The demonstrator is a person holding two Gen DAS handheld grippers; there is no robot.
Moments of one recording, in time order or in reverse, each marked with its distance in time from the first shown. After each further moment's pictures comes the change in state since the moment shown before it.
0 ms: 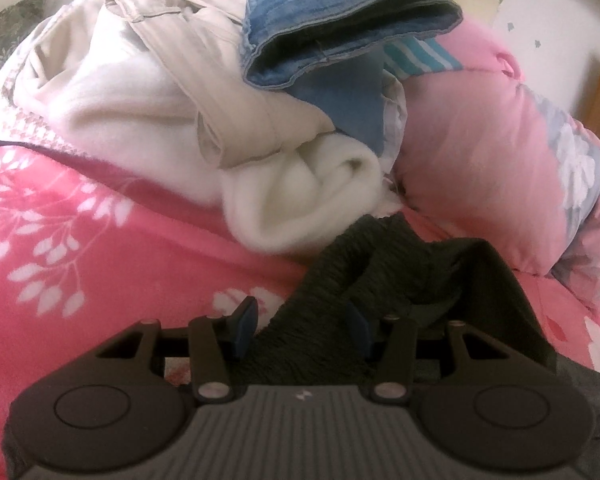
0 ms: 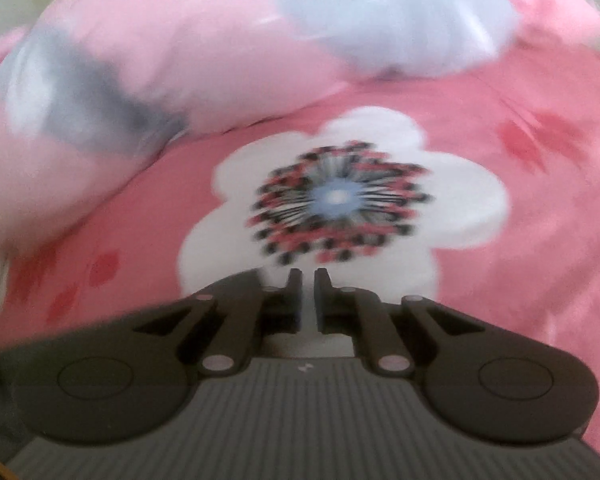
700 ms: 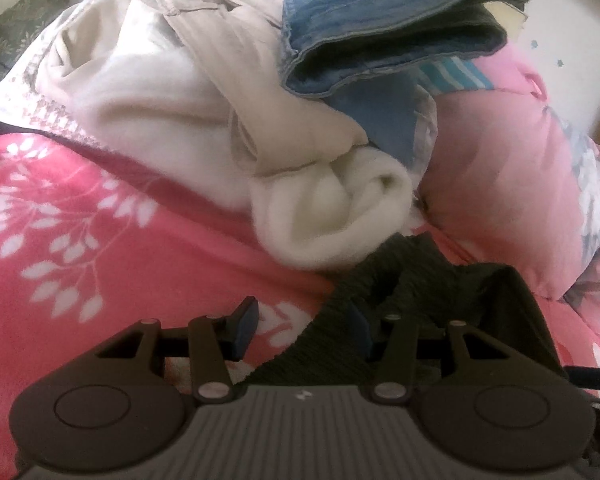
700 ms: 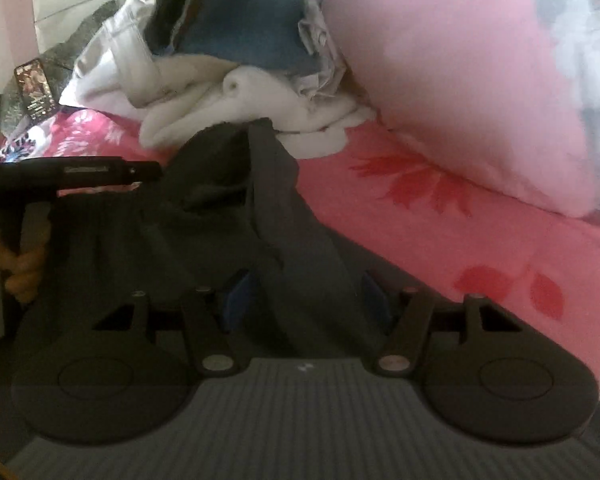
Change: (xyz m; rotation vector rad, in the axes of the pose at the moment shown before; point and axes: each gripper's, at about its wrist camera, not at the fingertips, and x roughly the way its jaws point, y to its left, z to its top) left arm 0.006 0.015 0.007 -0.070 -0.009 0.037; right arm -0.014 0.288 -0.098 -0.926 0.202 0.542
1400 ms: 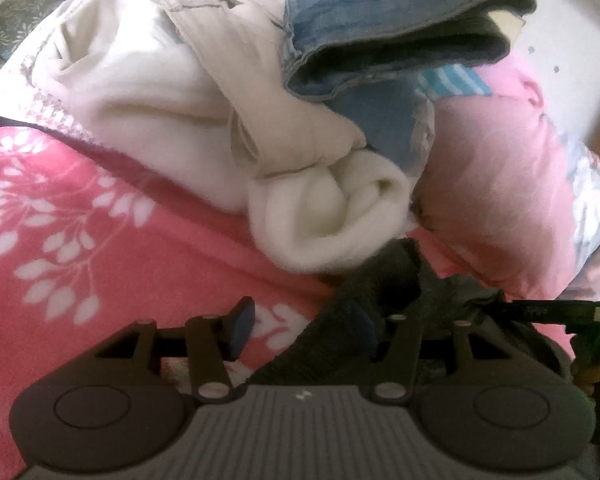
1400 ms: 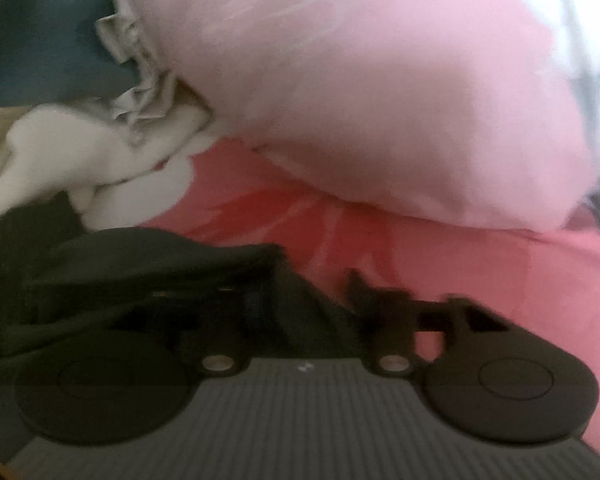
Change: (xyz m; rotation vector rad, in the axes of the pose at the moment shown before) left arm -0.002 0.004 0.002 -0.019 -0.006 -0.044; right arm 0.092 -0.069 0.050 0.192 0.034 -0.232
